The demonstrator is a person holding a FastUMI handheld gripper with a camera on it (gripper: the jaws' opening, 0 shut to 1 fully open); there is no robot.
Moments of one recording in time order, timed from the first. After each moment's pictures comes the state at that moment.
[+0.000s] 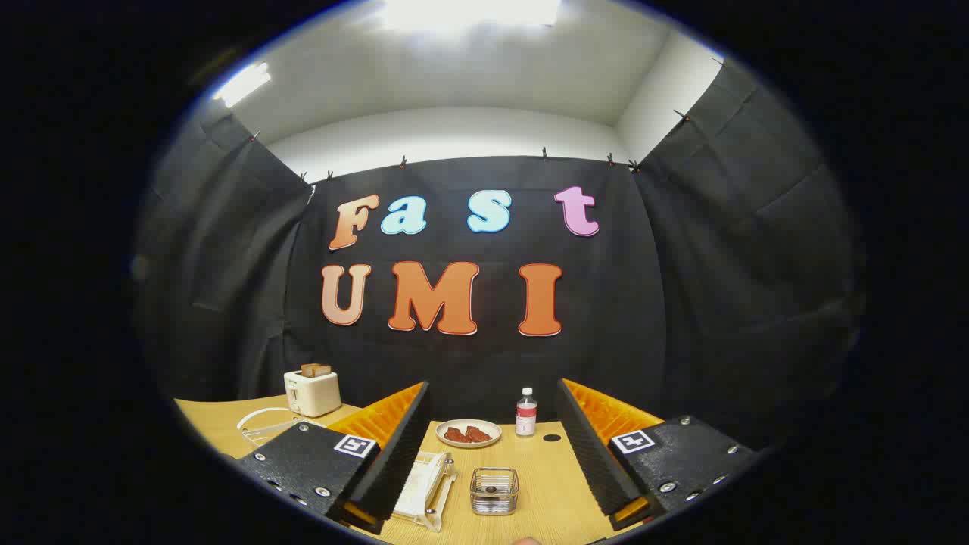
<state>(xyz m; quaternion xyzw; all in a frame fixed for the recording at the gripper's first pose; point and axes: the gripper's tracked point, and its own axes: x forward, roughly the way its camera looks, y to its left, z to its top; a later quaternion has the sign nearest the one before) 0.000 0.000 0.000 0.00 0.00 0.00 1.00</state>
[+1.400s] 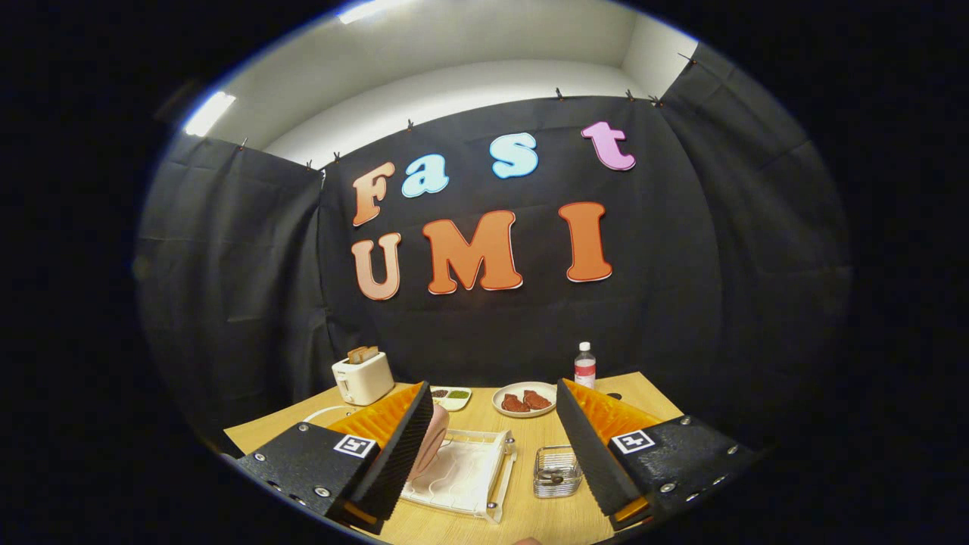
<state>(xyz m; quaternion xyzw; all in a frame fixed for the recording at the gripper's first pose) 0.043 0.052 -0.027 0.08 0.14 0.09 0.98</state>
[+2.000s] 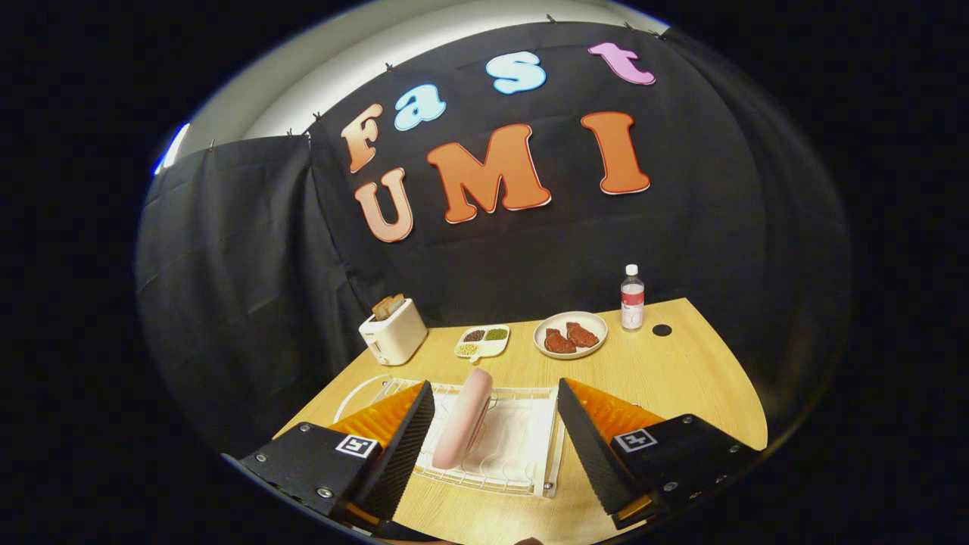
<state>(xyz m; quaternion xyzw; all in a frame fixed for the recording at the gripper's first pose) 0.077 0.111 -0.076 0.12 0.32 0.14 0.93</state>
